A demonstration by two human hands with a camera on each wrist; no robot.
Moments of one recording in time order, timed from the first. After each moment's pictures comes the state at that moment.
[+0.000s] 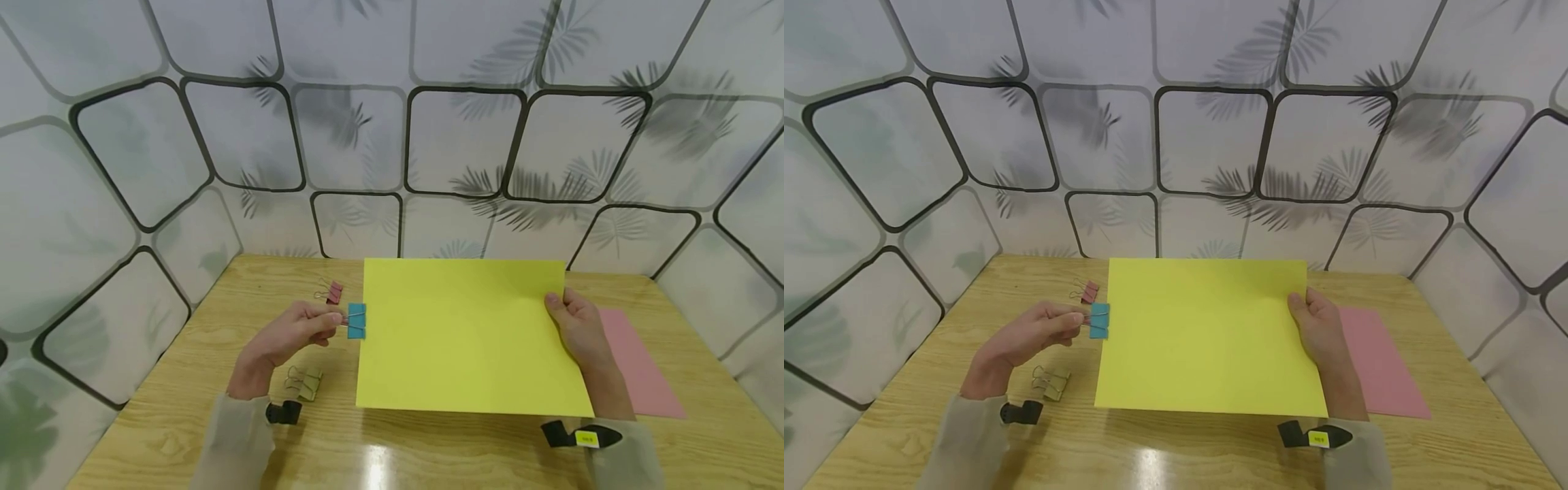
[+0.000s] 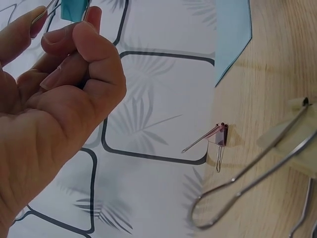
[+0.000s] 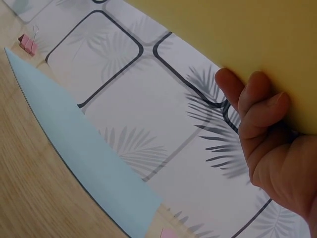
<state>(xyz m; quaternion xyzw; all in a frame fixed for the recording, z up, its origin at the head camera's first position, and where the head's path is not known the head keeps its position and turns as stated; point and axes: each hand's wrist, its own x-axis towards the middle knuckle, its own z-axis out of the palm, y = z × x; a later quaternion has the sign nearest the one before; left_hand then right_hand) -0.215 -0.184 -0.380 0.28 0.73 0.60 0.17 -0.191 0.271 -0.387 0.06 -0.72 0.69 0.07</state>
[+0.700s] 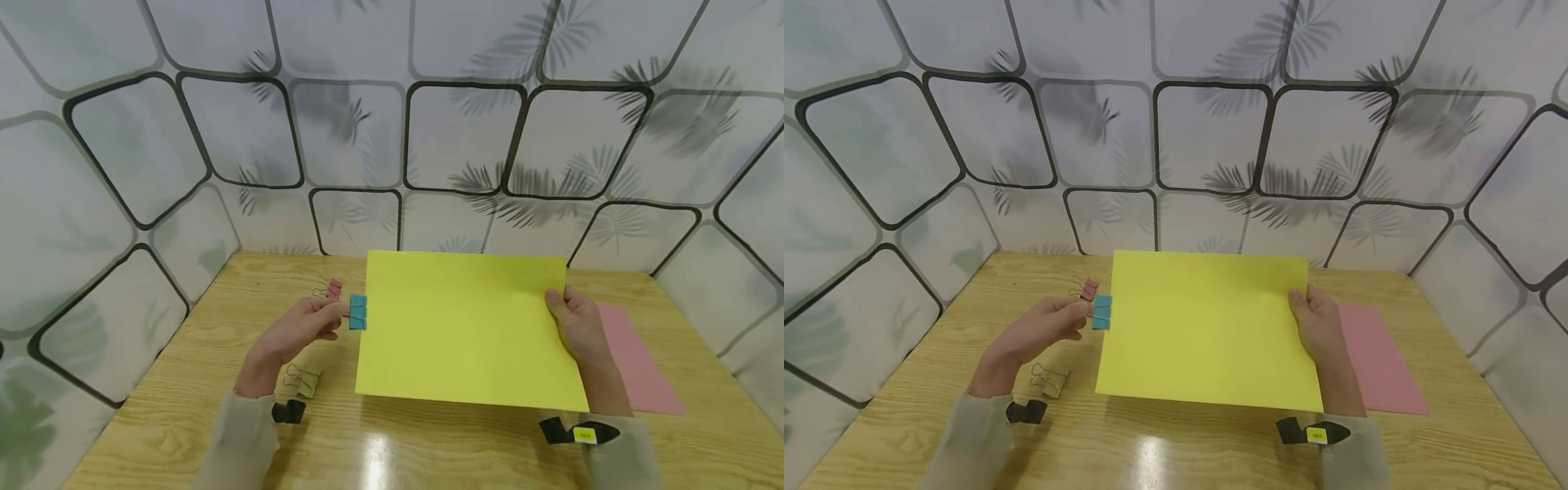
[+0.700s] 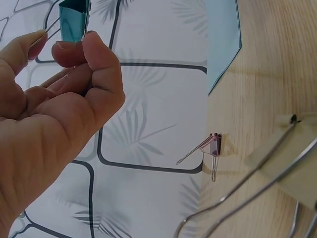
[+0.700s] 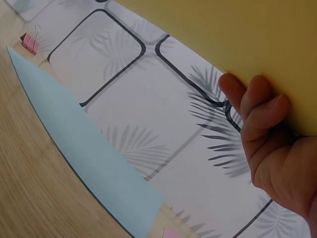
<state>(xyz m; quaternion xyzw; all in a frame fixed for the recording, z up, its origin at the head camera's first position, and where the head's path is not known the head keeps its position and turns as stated) -0.216 -0.170 -0.378 0.18 0.75 0.61 0.17 -0.195 0.272 -0.388 0.01 -0.71 0.70 0.07</state>
